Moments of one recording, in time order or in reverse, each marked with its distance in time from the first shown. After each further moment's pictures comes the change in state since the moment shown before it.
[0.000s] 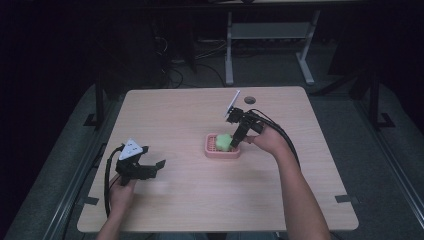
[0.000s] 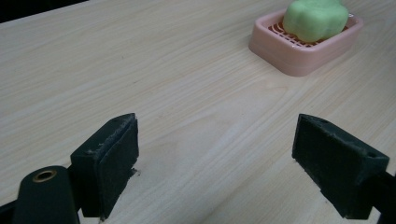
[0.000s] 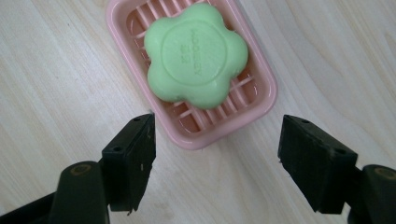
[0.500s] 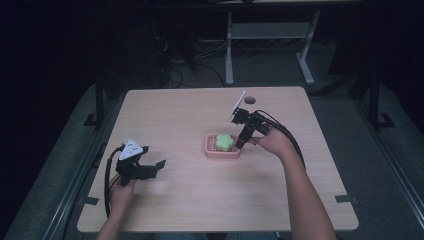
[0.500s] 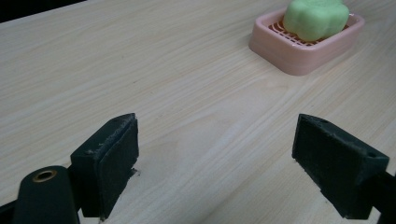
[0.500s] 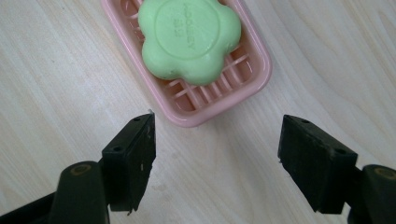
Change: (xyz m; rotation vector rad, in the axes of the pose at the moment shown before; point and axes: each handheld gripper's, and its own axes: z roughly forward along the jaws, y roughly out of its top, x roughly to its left) left arm 0.000 0.000 0.000 0.003 0.000 0.008; right arm -0.003 -0.014 -0.005 -0.002 -0.008 0.014
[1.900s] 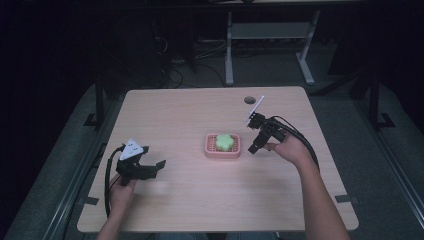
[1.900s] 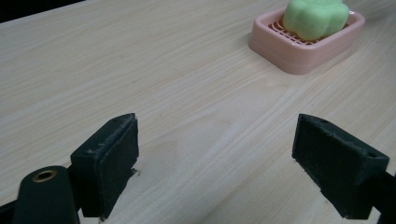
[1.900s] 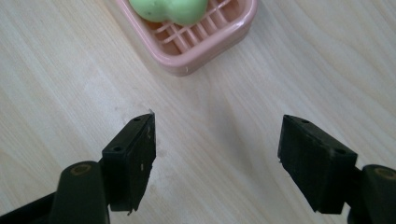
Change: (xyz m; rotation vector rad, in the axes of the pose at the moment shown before) left arm -0.001 0.000 0.001 0.001 0.002 0.002; right arm -0.008 -0.047 -0.009 -0.021 -0.001 0.057
